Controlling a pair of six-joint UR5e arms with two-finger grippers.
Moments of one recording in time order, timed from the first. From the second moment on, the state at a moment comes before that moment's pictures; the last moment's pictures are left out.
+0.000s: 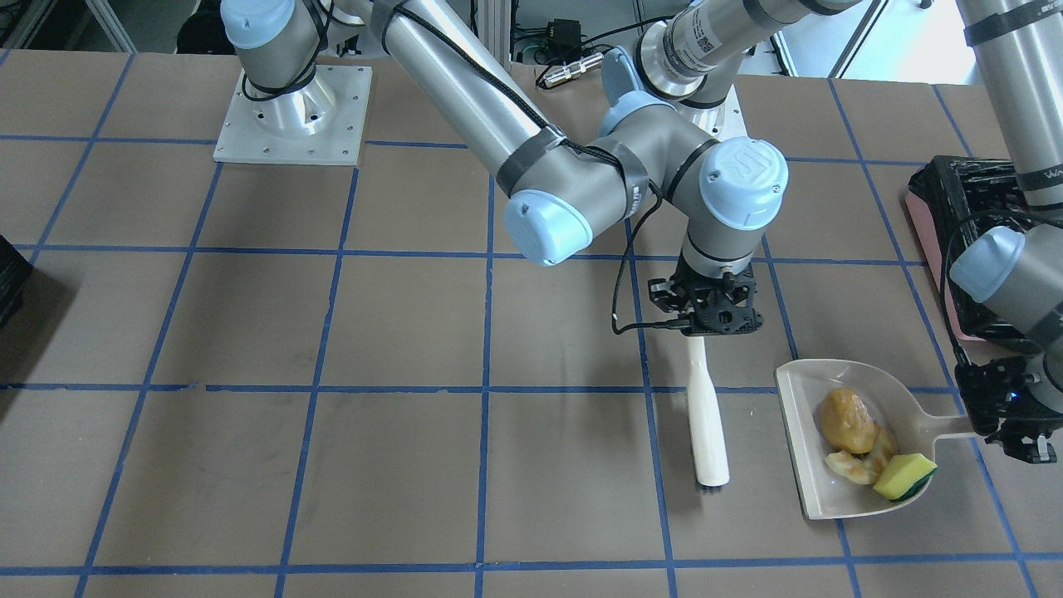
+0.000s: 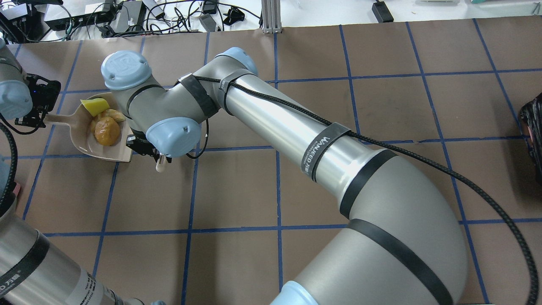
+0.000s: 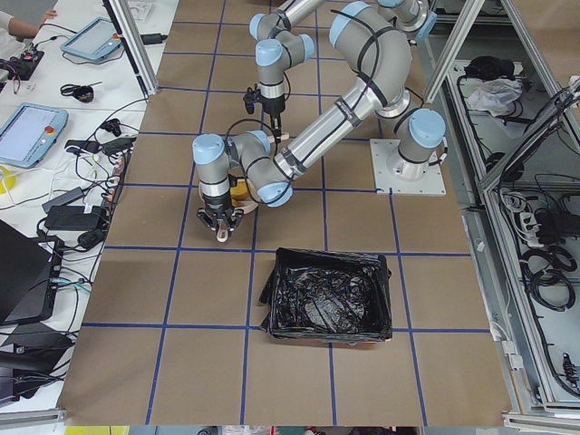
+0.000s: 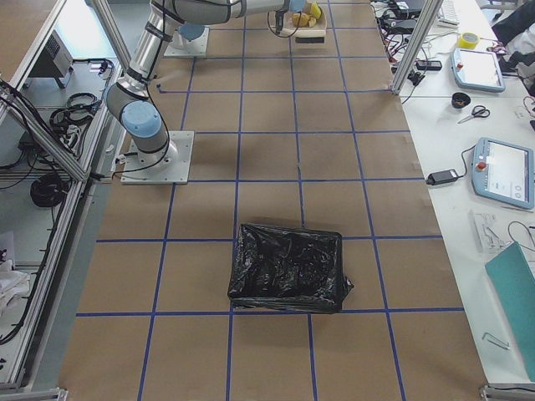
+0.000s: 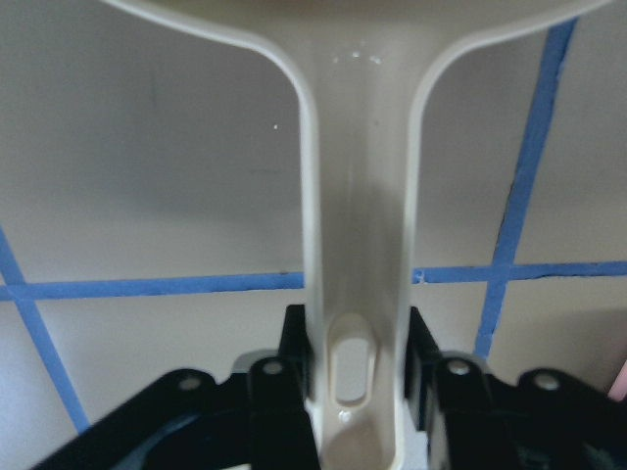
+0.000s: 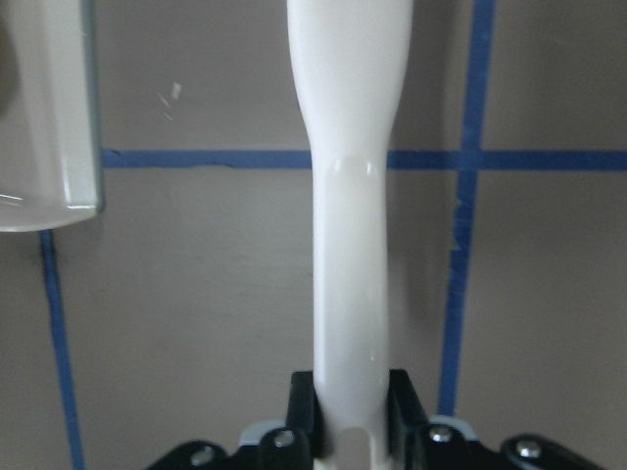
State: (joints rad) left arm -1.02 -2.15 -1.52 -0.91 1.83 2.16; right arm 2.28 -0.82 1.10 -1.88 -1.41 0.72
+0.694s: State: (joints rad) left arm -0.99 -2.07 -1.50 -1.11 1.75 2.17; right arm 2.20 -1.34 1.83 -1.99 -1.54 0.61
